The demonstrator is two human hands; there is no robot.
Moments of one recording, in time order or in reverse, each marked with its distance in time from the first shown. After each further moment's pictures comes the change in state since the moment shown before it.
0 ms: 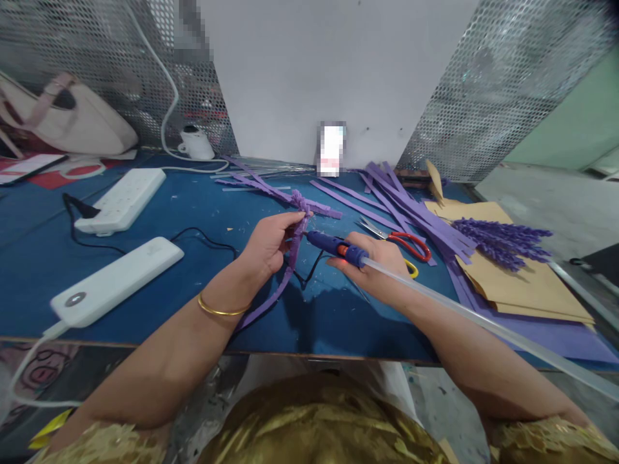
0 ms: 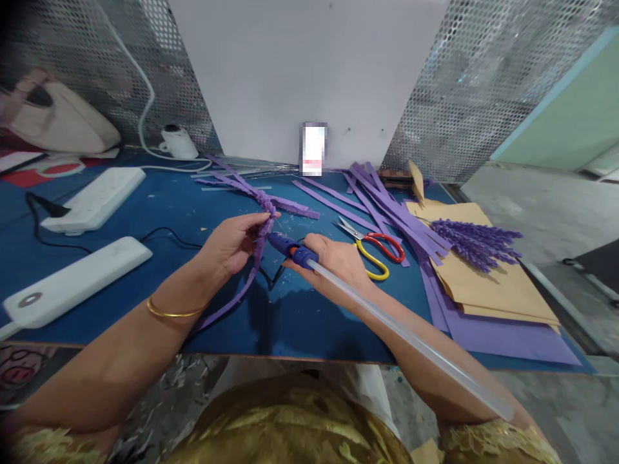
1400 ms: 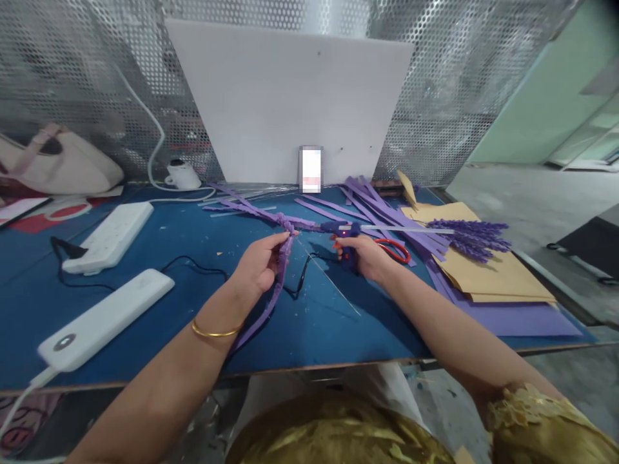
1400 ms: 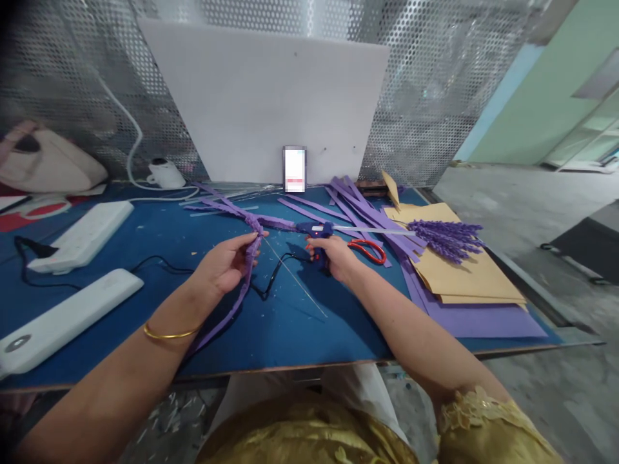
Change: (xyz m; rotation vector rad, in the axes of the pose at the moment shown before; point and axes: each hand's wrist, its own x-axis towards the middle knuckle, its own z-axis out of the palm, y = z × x) left_hand -0.002 0.004 -0.001 -0.017 -0.024 -0.130; right_hand 0.032 0.057 0.033 1.315 -0.006 0.734
